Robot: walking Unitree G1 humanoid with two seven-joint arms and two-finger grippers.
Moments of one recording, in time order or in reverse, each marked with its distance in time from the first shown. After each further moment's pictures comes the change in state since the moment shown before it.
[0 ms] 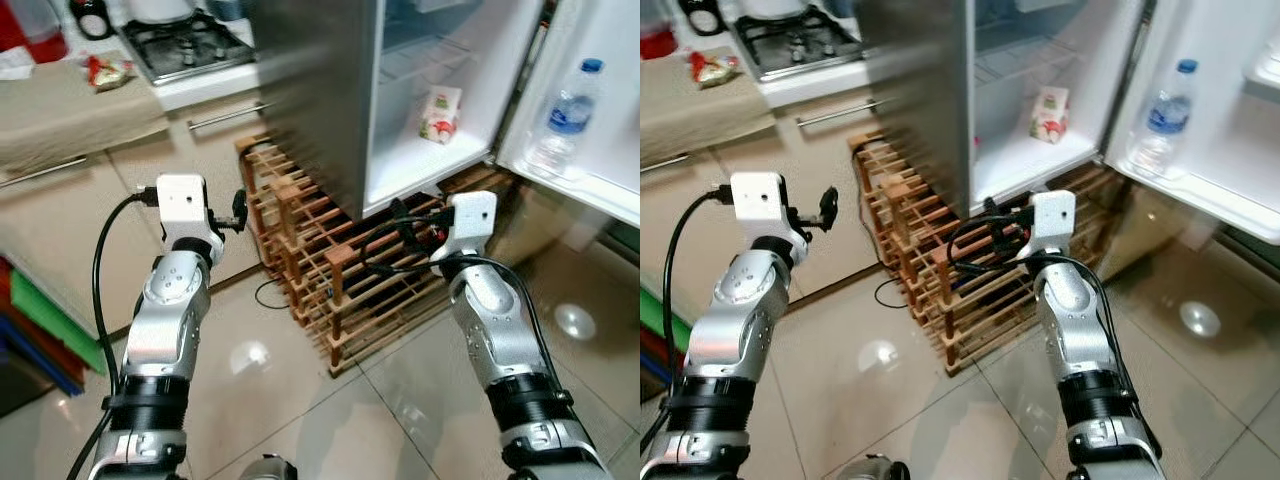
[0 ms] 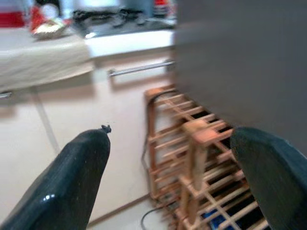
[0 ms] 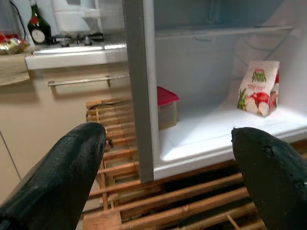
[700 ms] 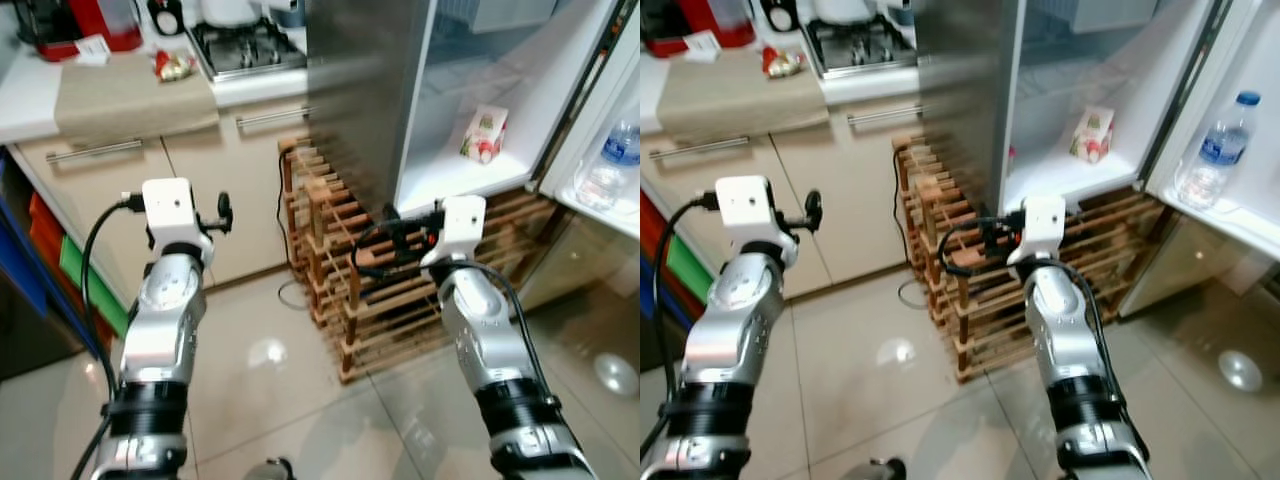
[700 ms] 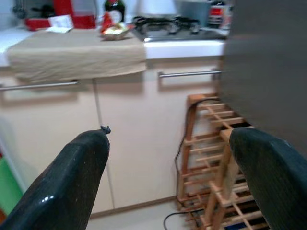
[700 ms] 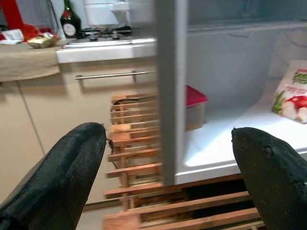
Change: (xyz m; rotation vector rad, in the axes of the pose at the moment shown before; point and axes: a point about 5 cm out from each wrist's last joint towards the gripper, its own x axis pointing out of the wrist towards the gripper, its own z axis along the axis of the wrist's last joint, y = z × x) left arm 0.000 -0.004 0.005 -0.003 -0.024 0.069; right arm 0.001 0.007 -0.003 0.017 0.030 -0.029
